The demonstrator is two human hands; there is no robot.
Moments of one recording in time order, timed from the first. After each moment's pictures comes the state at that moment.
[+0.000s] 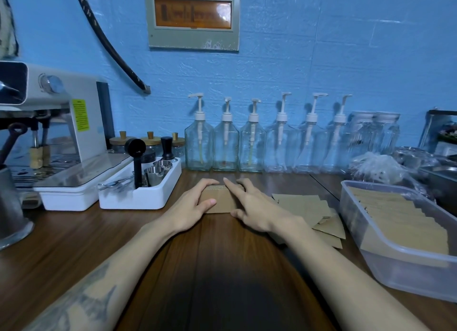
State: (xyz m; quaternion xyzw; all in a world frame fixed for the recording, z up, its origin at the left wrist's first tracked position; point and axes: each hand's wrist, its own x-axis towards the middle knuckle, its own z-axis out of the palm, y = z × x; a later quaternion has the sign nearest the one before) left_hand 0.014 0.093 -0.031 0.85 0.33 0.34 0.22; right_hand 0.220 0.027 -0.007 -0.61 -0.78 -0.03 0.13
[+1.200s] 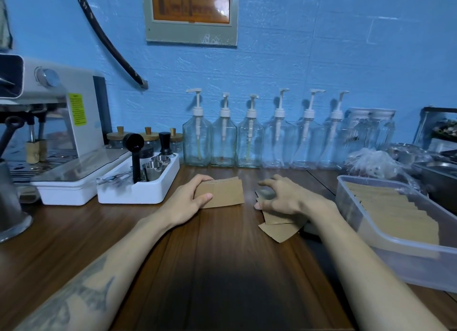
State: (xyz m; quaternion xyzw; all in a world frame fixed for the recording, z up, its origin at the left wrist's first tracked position) left_hand 0.009 0.100 -0.035 0.83 0.35 0.35 0.24; right_hand 0.279 0.012 0.018 -0.72 -0.69 0.06 0.10
